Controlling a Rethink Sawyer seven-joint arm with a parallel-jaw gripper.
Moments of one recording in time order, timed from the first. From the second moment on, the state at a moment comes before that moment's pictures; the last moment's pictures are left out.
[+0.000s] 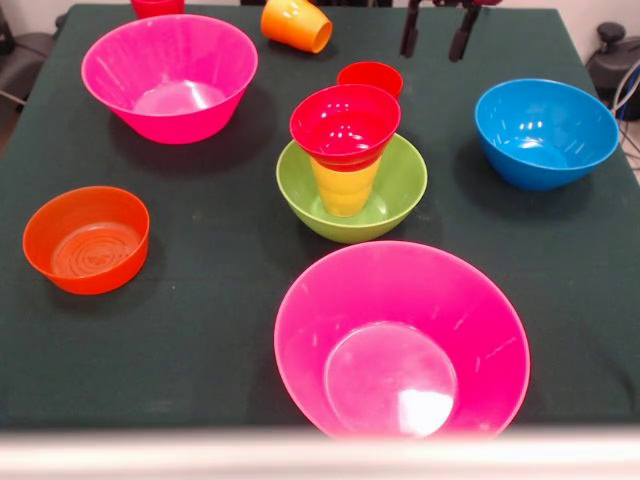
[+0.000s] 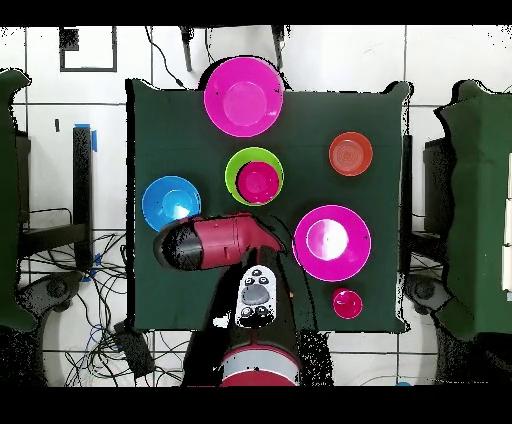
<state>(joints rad) -0.01 -0.67 -0.04 1.78 -0.18 0.40 1.86</state>
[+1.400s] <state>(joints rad) -0.10 -0.67 -0.03 1.75 -0.28 0.40 1.86</state>
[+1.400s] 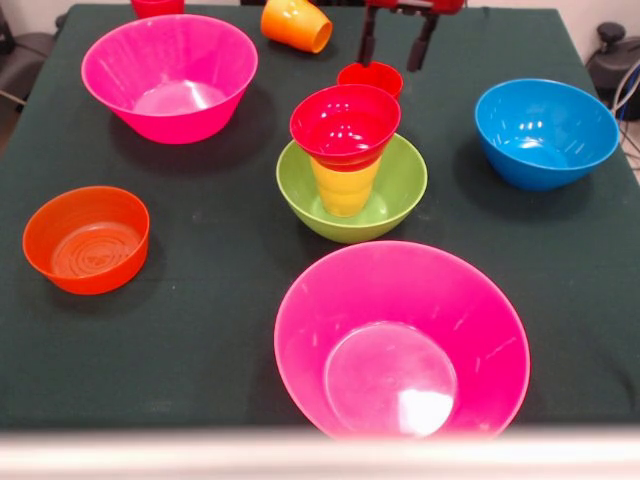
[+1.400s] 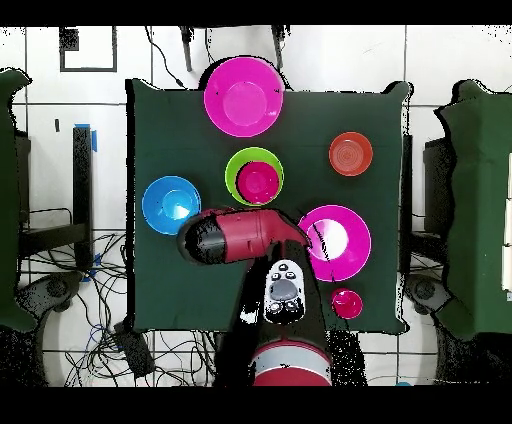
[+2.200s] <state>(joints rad) -0.17 -0.67 0.00 1.78 -0.34 0.40 1.86</state>
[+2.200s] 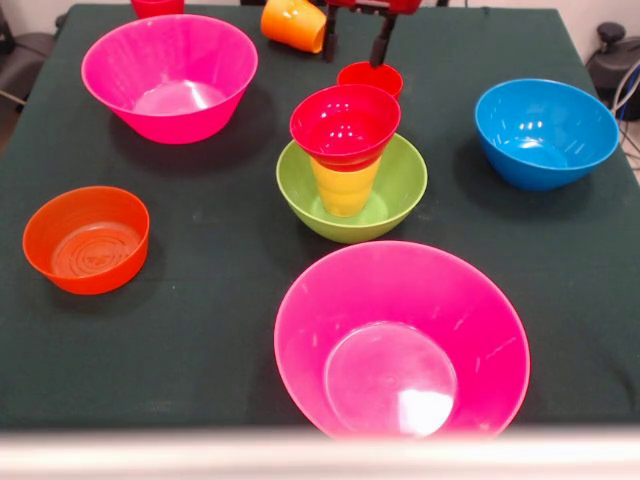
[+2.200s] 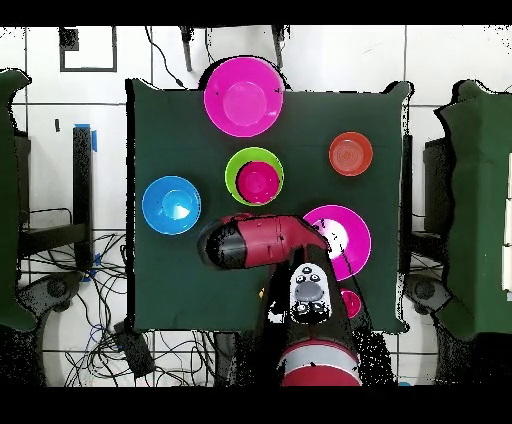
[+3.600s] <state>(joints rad) -0.11 -0.64 0.01 1.78 -0.34 0.40 1.86</state>
